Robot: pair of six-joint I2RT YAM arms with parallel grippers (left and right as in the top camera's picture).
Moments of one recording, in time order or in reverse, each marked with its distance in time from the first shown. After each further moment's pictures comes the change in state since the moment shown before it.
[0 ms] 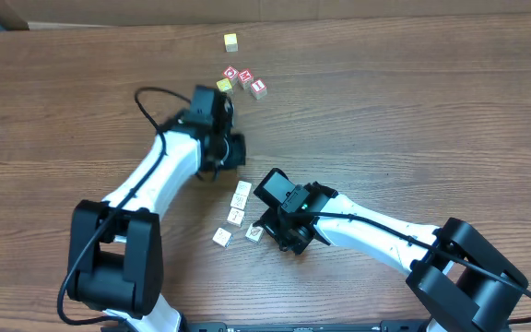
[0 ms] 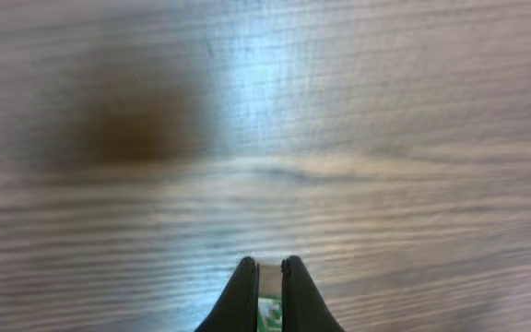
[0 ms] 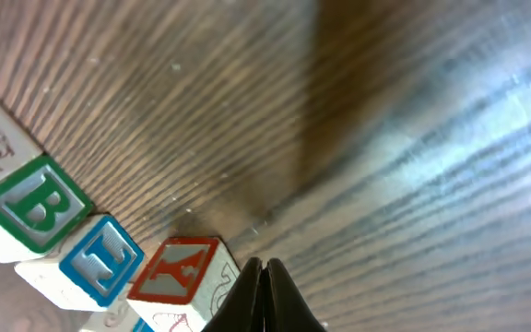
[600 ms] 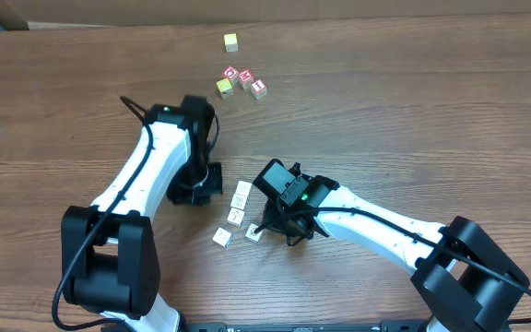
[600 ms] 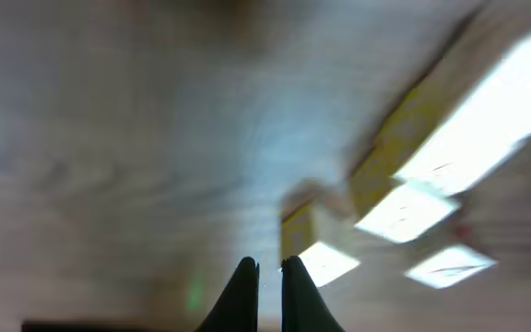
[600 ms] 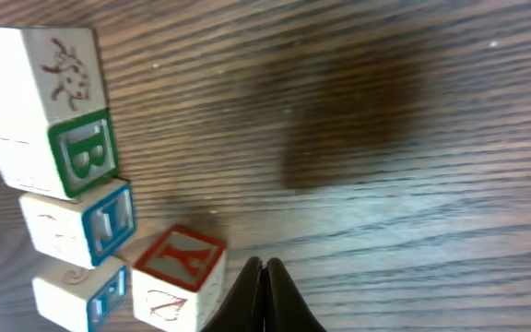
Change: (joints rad) left arm 0.035 -0.009 0.025 -0.583 -0.142 -0.022; right arm -0.022 0.000 0.061 -0.079 0.060 -0.472
